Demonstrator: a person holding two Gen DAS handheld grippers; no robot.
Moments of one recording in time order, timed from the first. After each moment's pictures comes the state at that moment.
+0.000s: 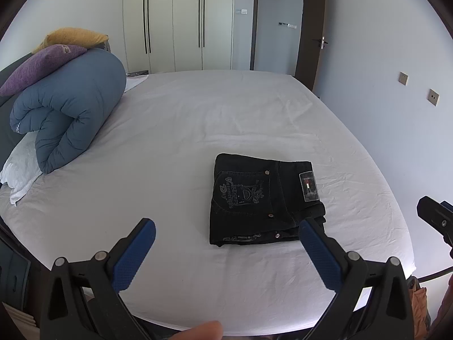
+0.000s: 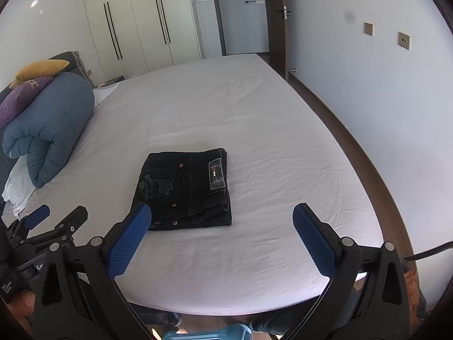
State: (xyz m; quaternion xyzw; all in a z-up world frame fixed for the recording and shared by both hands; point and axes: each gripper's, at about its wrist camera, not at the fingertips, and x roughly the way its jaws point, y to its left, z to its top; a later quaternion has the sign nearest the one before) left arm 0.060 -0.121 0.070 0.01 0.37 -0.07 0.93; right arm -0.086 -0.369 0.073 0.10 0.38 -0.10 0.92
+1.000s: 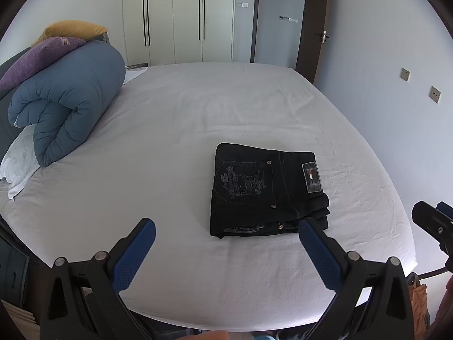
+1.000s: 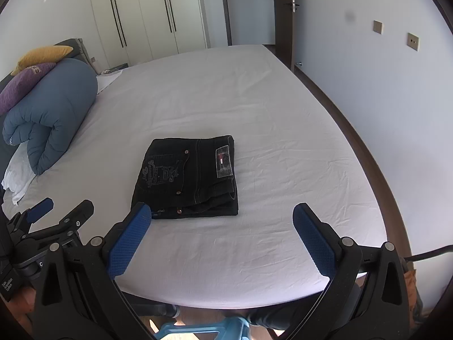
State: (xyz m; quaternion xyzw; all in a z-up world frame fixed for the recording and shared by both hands) left arm 0.061 -0.117 0.058 0.01 0.39 -0.07 0.92; right arm -0.076 -0.352 0.061 0.09 0.40 -0.09 0.91
